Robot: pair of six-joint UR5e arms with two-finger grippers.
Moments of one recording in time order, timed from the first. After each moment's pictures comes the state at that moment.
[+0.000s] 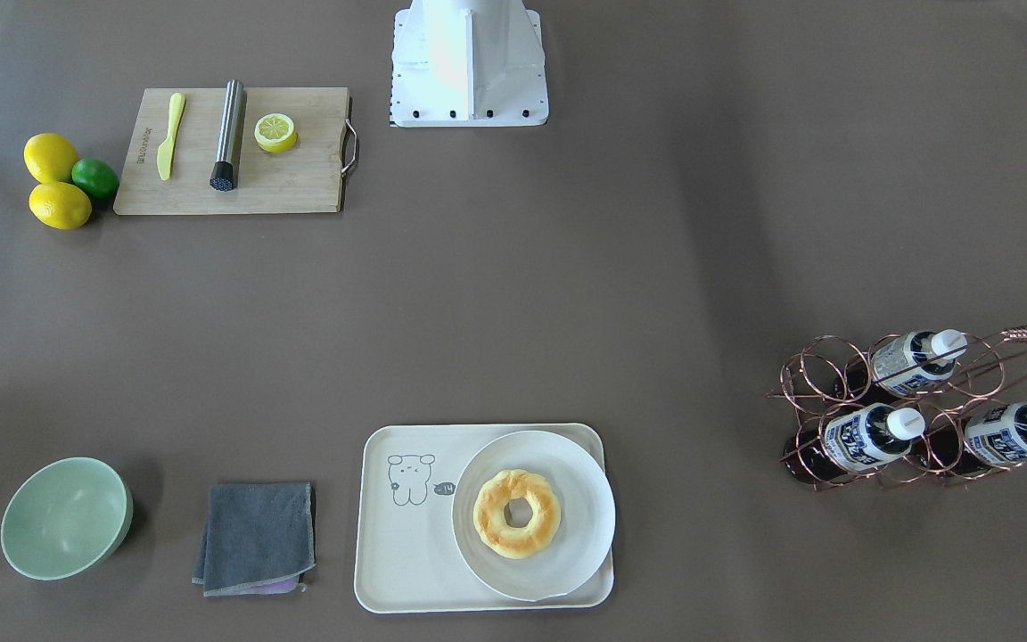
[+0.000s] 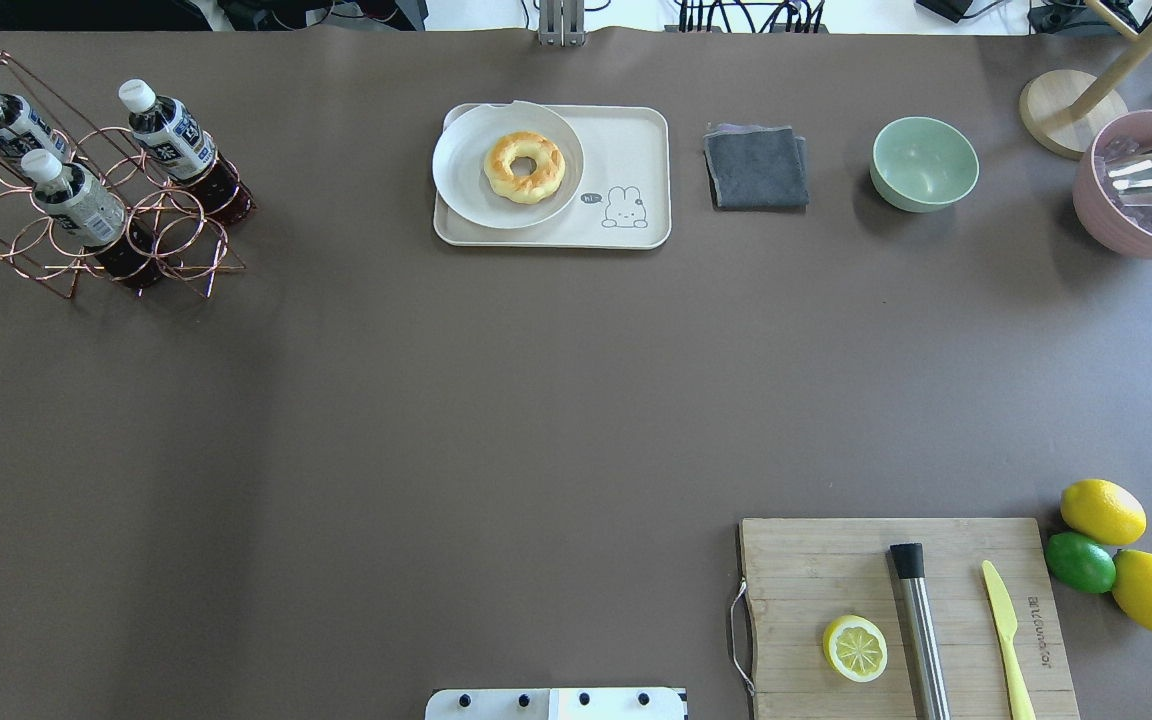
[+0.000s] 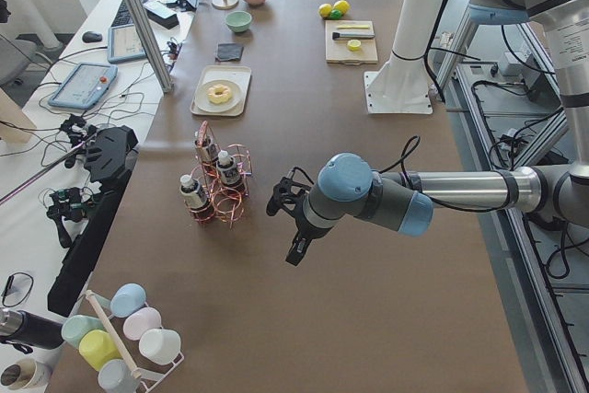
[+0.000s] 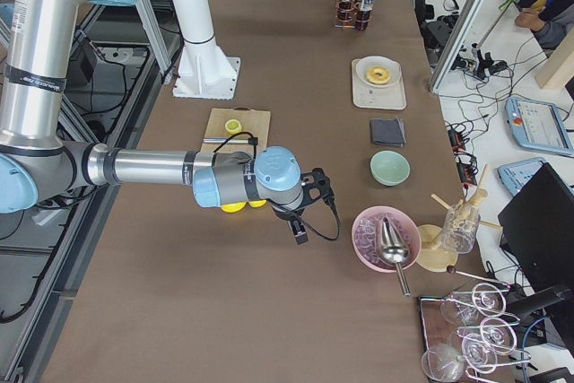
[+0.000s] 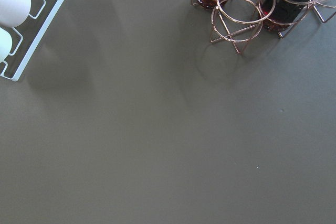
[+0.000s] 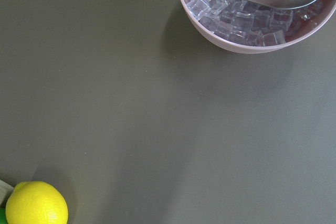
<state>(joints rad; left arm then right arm) -1.64 -1.19 -1.93 -1.93 -2.41 0.17 1.57 -1.83 1.84 -1.37 2.46 -0.24</state>
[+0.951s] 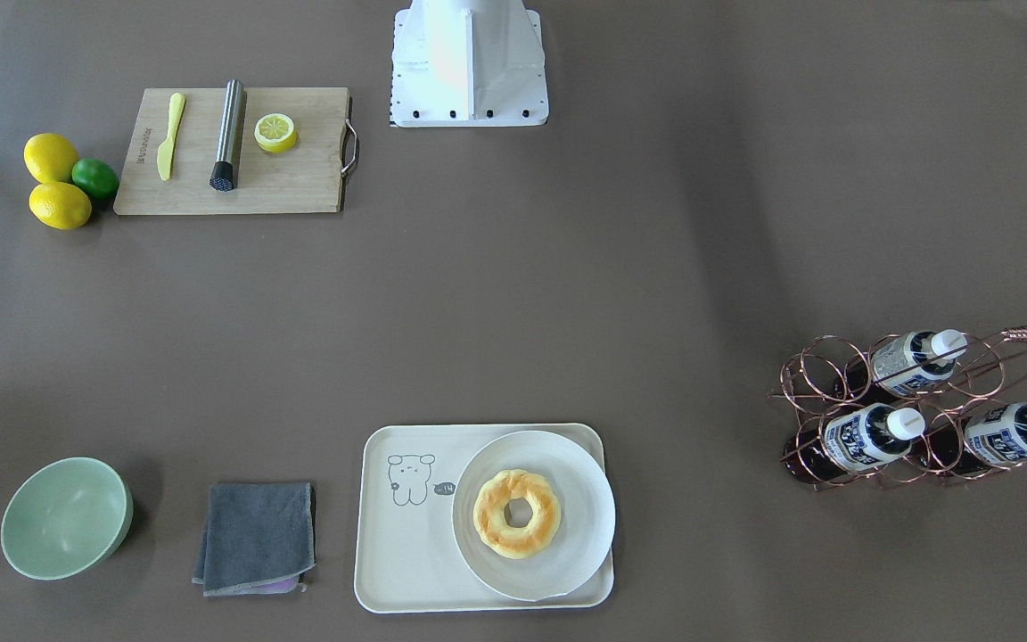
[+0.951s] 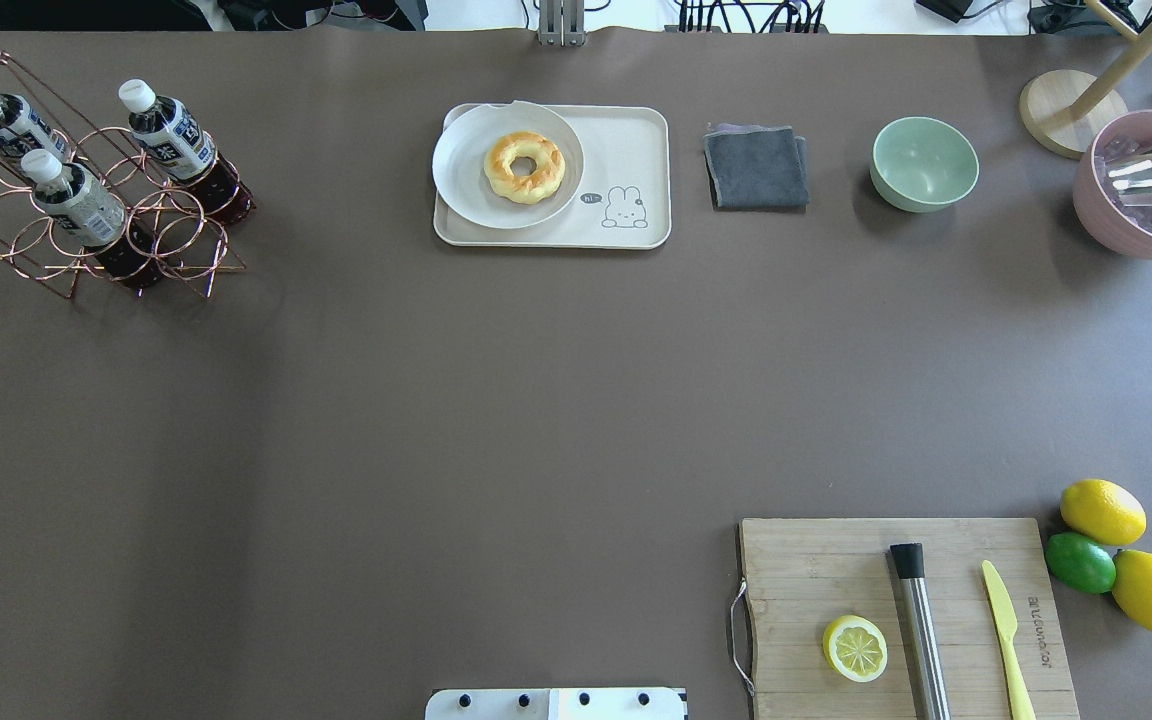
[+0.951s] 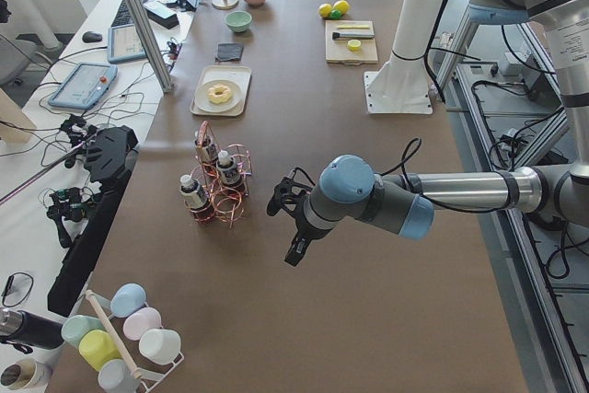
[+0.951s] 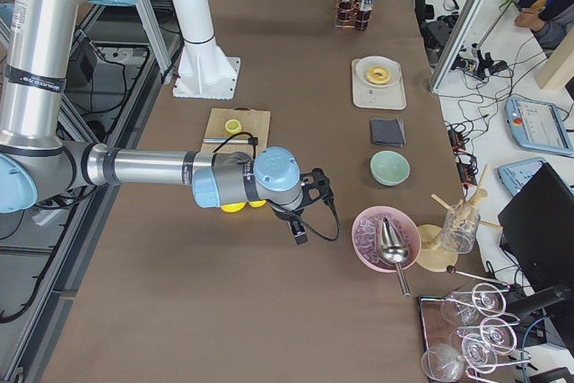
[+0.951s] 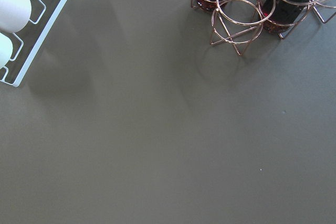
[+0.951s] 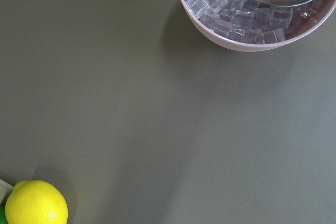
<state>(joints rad) -1.65 -1.18 -1.92 -1.97 -2.41 0.18 1.57 -1.83 1.84 -1.37 2.46 -0.24</state>
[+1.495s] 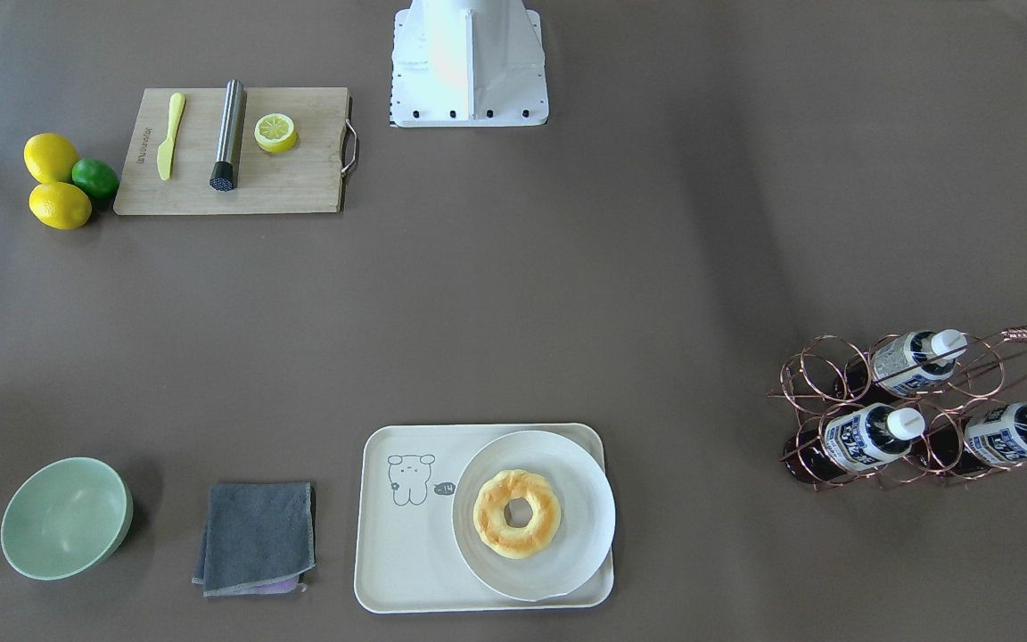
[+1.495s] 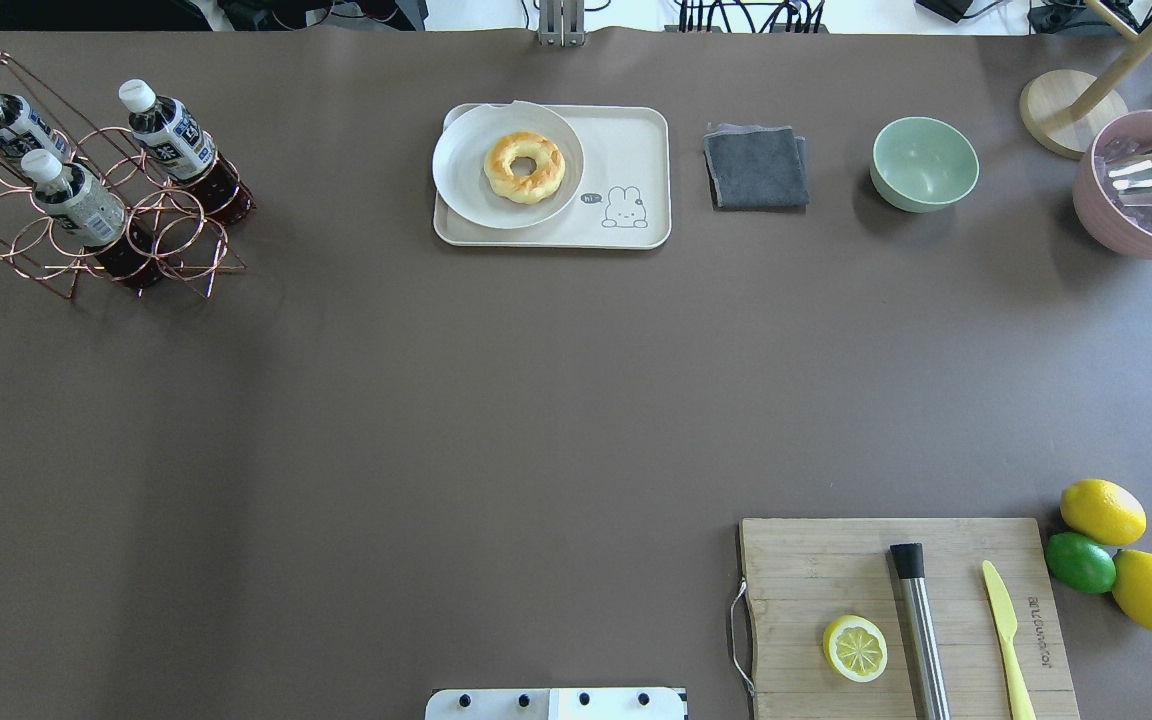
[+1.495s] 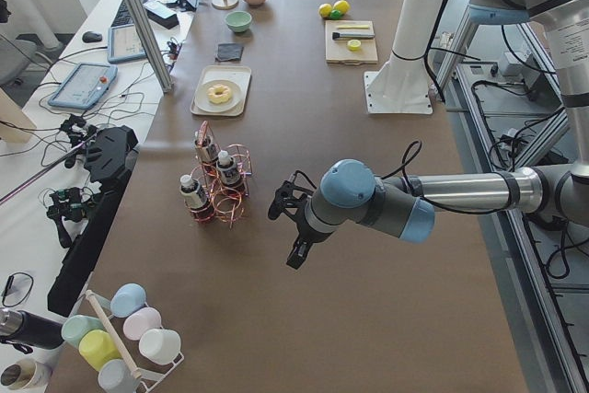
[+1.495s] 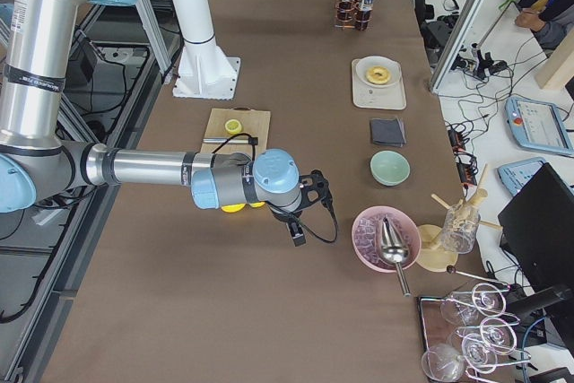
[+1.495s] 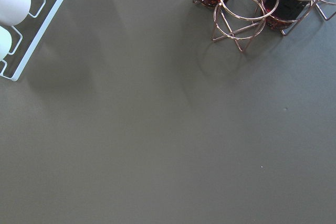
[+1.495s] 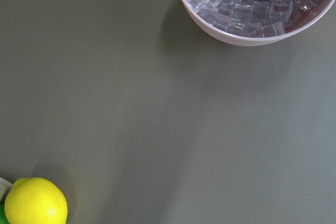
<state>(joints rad) -1.65 -1.18 -1.91 -1.98 -2.41 0.16 1.57 -1.84 1.84 -1.37 2.47 -0.24</state>
